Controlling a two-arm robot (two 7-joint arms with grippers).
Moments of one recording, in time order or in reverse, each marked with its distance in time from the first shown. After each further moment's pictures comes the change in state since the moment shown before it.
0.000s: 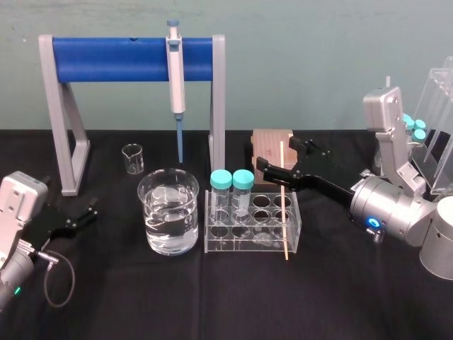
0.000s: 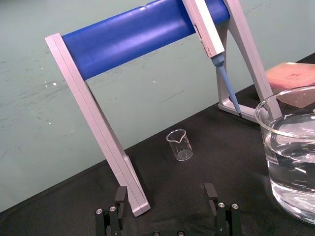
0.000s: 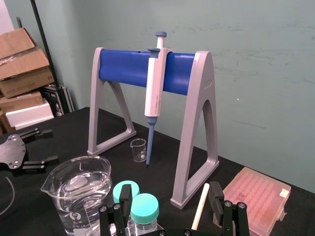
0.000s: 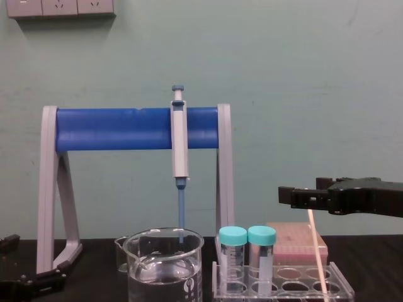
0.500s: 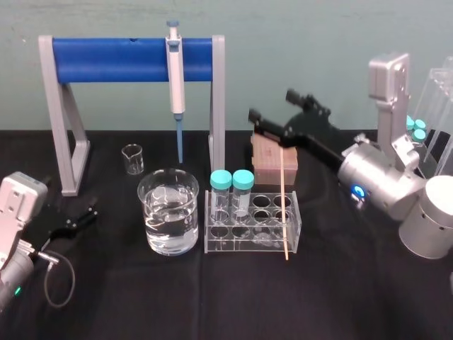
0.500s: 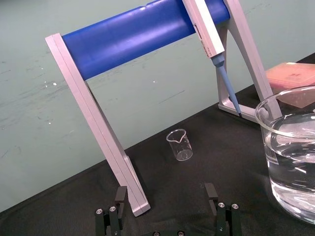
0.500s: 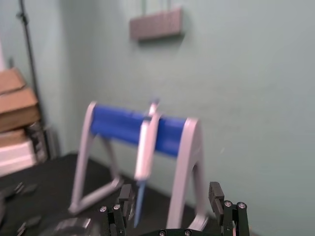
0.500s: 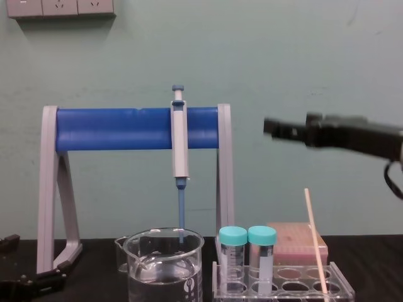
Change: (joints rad) left arm 0.000 0.000 0.000 0.000 0.000 0.000 0.000; right arm 0.039 -0.084 0.026 -0.021 -0.045 -0.102 -0.084
